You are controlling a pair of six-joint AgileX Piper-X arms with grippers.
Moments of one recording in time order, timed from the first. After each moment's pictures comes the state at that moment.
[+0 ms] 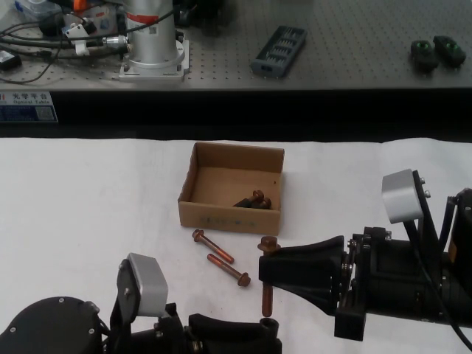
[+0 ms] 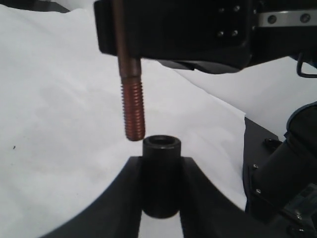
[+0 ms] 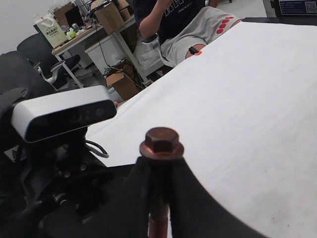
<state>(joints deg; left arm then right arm) -44.4 84.9 -10.1 -64.0 29.1 -23.2 42.5 70.2 -20.0 -33.1 -35.5 22.9</state>
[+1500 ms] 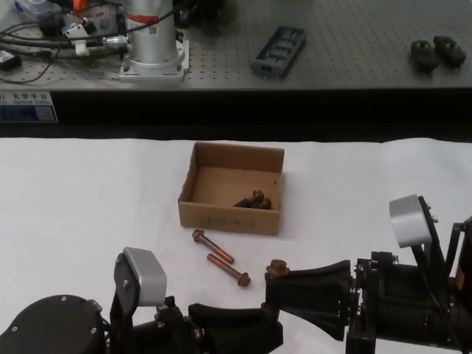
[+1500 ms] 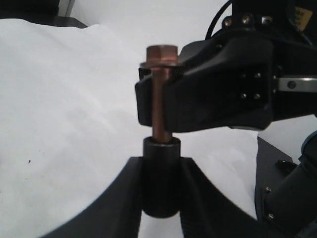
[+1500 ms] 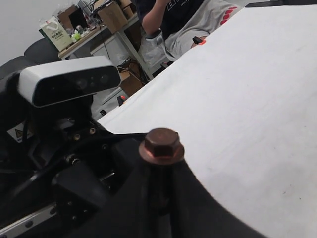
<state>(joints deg) -44.6 84.9 -11.6 -64.9 25.6 -24.5 42.8 70.2 -15.4 -37.3 -35.8 25.9</state>
